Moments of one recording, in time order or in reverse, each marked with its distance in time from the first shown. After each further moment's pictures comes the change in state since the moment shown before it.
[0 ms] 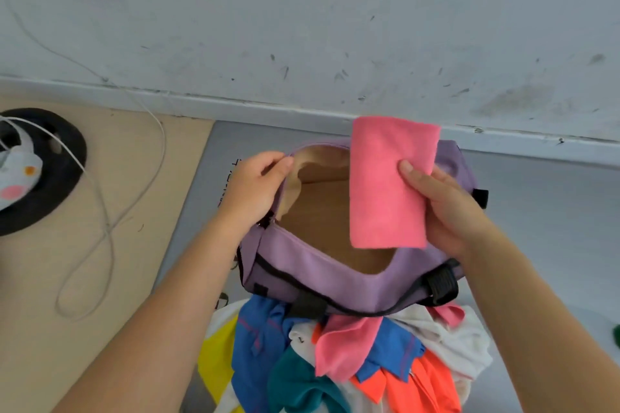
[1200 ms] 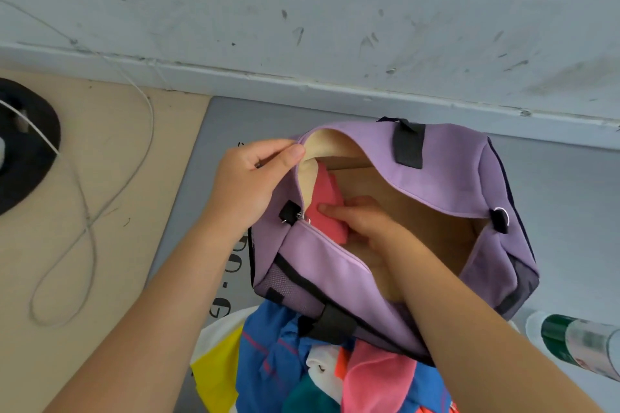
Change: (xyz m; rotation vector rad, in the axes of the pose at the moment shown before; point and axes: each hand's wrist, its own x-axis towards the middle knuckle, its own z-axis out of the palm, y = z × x) left_hand 0.007 -0.018 -0.013 -0.203 0.004 0.087; right_hand 0.127 0.156 0.012 -0.497 0.143 0.385
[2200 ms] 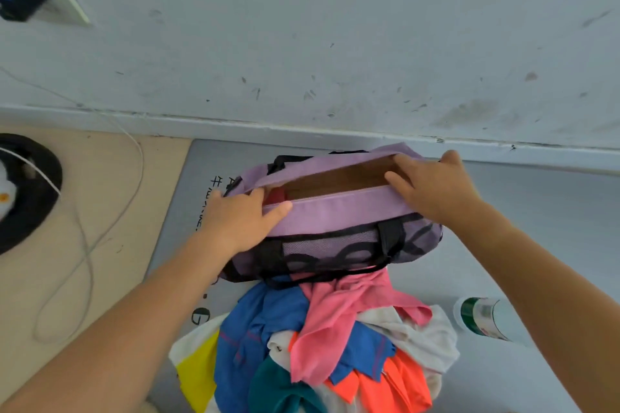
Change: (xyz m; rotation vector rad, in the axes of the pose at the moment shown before) left_hand -0.011 0.032 0.023 1.269 -0.447 -0.091; right_hand -0.145 -0.095 -0.161 -1.619 0.595 -0.553
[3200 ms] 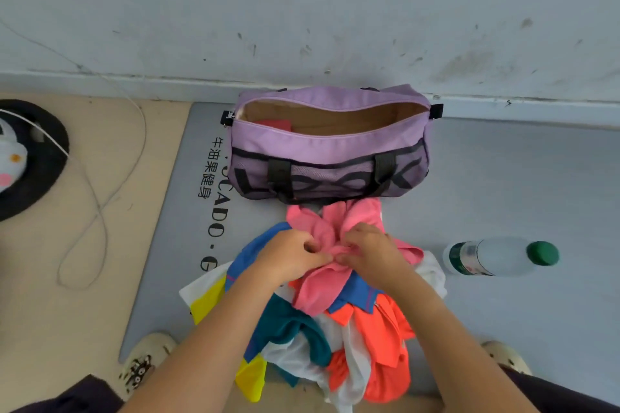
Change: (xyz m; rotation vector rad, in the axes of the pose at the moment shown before) left_hand -0.084 0.073 0.091 -0.593 -0.280 -0.006; right_hand -0.137 -0.111 0.075 0.679 -0.300 -0.001
